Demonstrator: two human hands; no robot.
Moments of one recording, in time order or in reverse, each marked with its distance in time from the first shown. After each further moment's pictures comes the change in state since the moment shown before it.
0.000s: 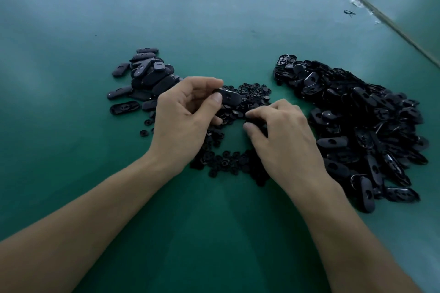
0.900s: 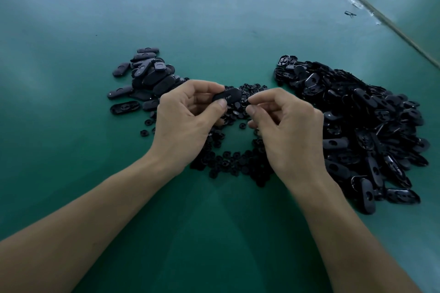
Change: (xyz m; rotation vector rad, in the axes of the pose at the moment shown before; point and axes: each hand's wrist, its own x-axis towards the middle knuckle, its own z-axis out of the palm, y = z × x) left_hand -0.001 -0.004 -0.003 0.031 -0.010 -0.059; right_hand 0.005 -0.004 0.001 0.516 0.215 0.007
